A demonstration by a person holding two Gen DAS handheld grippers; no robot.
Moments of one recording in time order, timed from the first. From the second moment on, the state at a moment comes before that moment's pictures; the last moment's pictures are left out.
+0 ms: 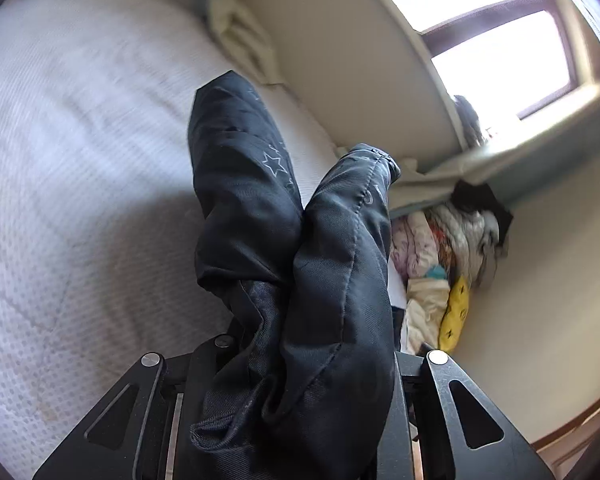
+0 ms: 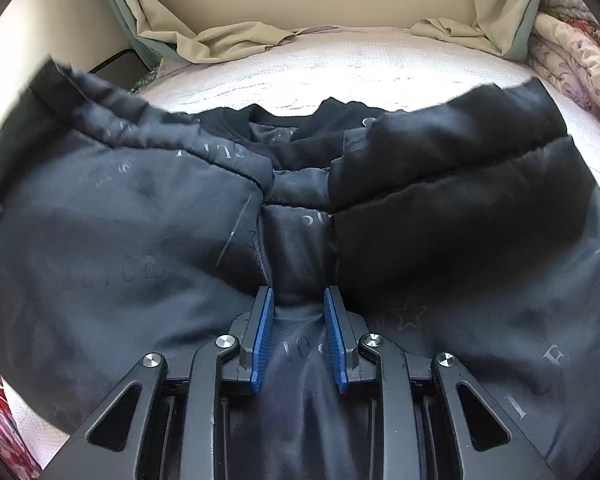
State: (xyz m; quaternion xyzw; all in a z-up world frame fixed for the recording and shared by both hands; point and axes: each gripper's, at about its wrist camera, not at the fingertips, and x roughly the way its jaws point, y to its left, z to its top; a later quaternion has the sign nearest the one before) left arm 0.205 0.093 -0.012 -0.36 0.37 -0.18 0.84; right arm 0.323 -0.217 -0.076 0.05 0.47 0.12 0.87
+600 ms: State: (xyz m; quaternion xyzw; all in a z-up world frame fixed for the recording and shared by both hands) left arm 0.194 -0.143 0.061 -0.10 0.38 -0.21 0.89; right arm 0.332 -0.252 -0.075 0.15 0.51 0.15 0.83
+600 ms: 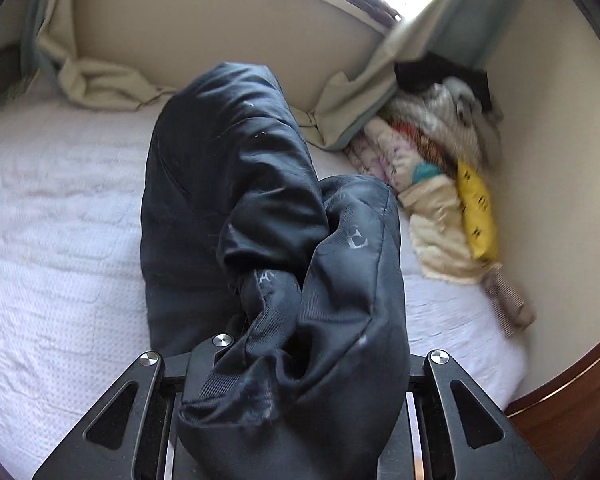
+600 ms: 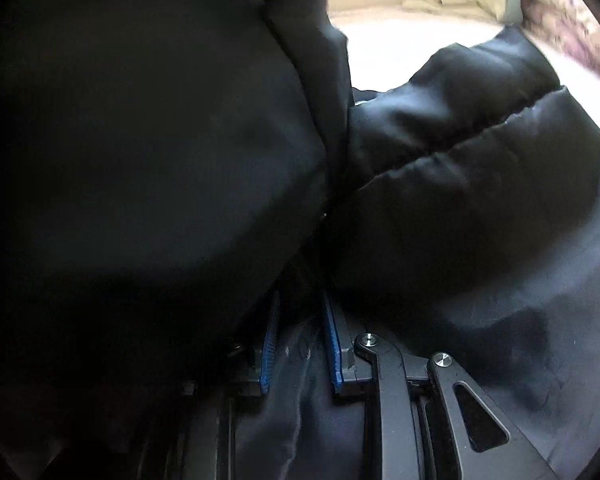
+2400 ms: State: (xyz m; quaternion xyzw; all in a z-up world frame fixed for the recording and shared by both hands) left arm 0.181 -0.315 -0.035 0.12 0.43 -0.28 0.85; right arm 0.291 -0.422 -0.026 0.32 0.50 0.08 0.80
